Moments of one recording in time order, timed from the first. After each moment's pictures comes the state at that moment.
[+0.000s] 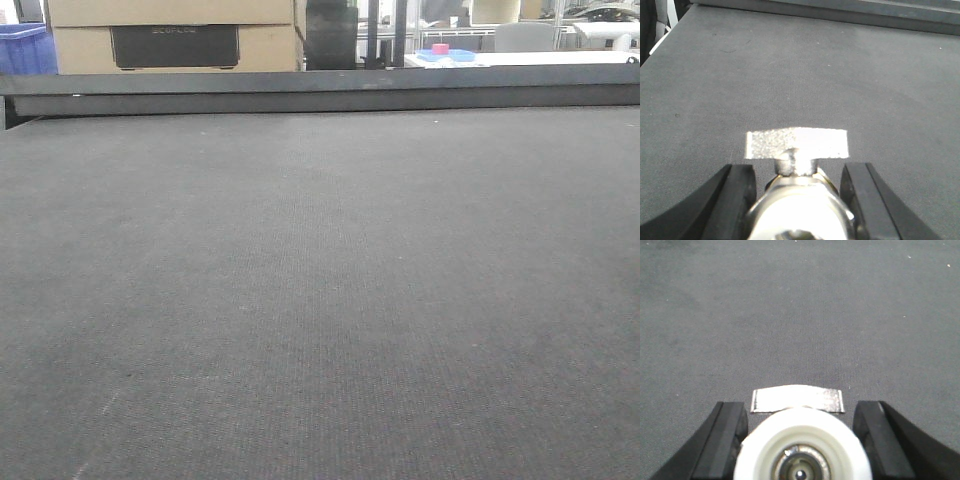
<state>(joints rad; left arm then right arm) 0.04 0.53 -0.62 -0.09 0.53 0.00 -0.04 0.63 -0.69 0.09 0.62 -0.04</state>
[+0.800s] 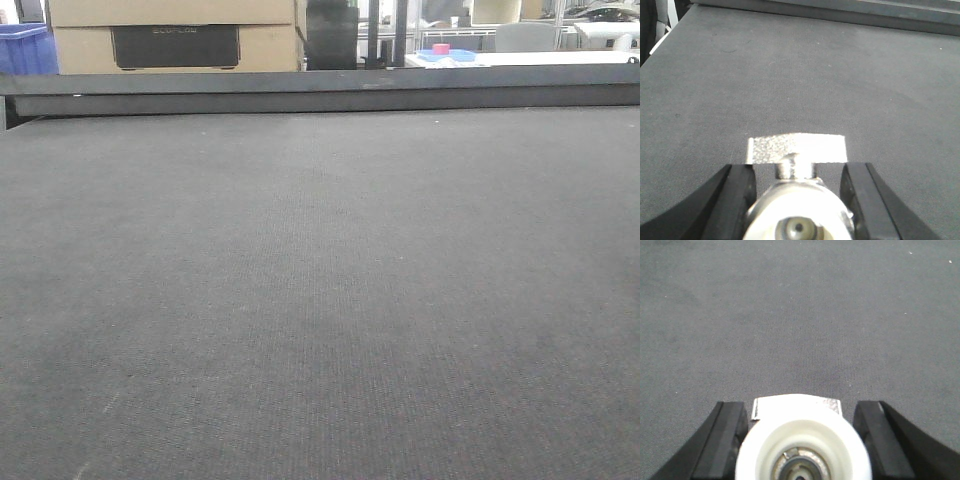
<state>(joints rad) 0.04 0.53 -0.62 -0.09 0.53 0.00 -0.04 0.63 -0.69 0.09 0.62 -0.05</state>
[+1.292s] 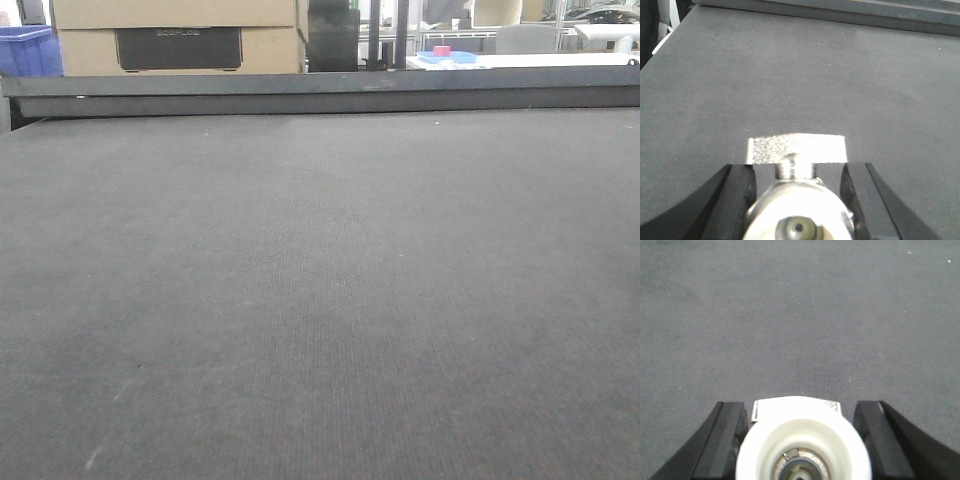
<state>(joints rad) 0.04 0.53 -0.62 -0.09 0.53 0.00 -0.04 0.63 -0.69 0.09 0.62 -0.05</state>
